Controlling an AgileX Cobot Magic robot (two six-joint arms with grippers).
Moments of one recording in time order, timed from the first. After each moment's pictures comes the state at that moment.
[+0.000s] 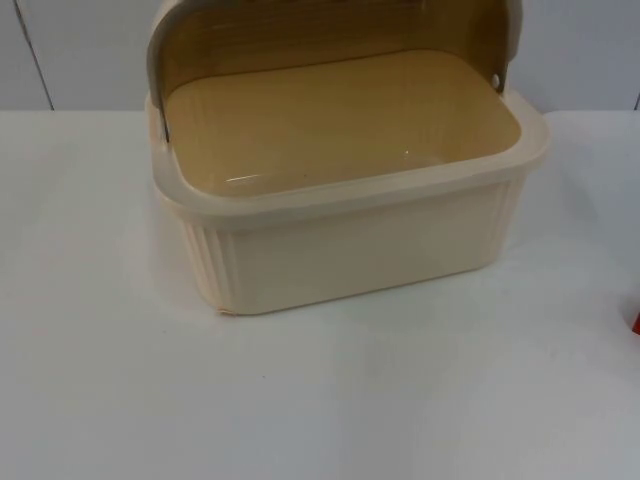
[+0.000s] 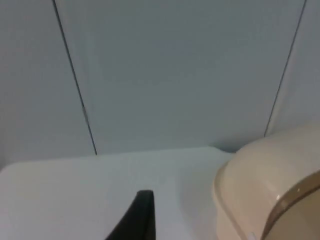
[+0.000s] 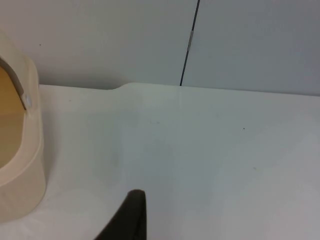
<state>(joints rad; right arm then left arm) 0.06 0.87 -0.94 -0.23 0.67 0.10 -0.10 0.98 -1.12 -0.02 0.59 0.00</state>
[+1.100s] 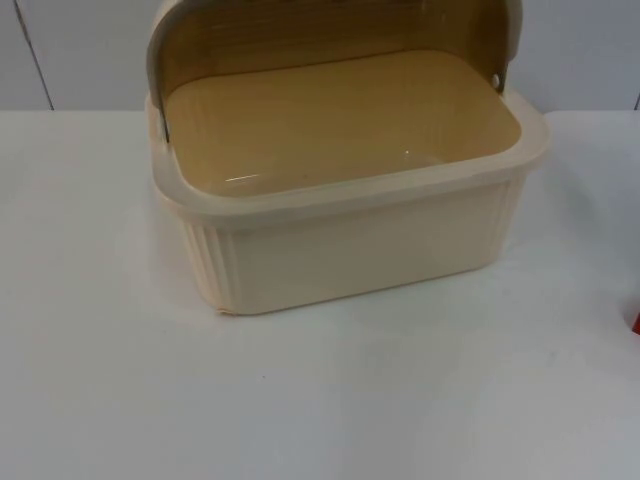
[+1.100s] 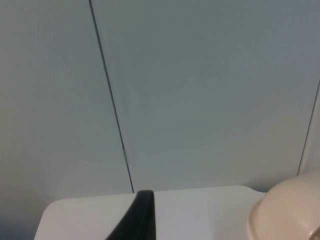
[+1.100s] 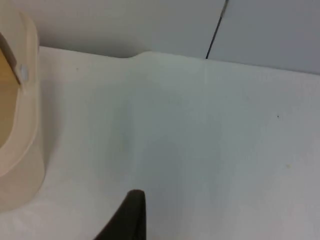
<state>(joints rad) 0.06 1.18 -1.01 -0.20 0.55 0.05 -0.10 0.91 -1.12 0.12 0.55 -0.08</state>
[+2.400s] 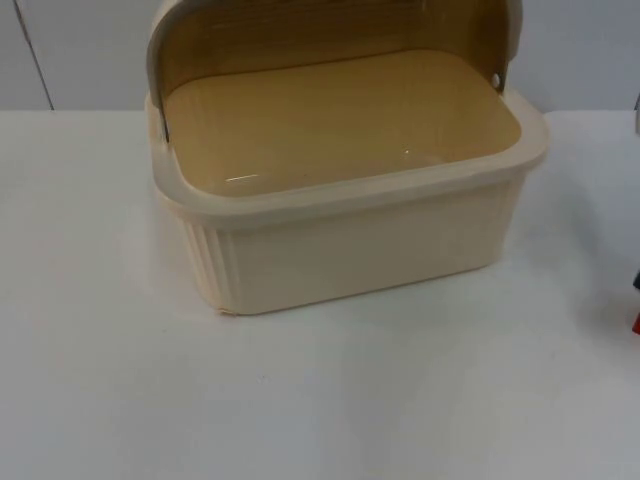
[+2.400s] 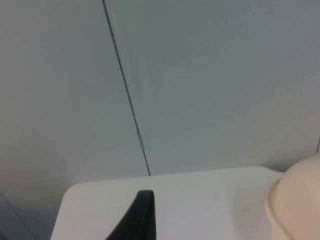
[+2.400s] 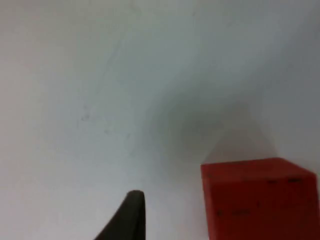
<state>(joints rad) 0.06 1.84 -1.06 0.28 0.63 -0.87 -0.10 0.91 -1.12 0.18 0.61 -0.08</state>
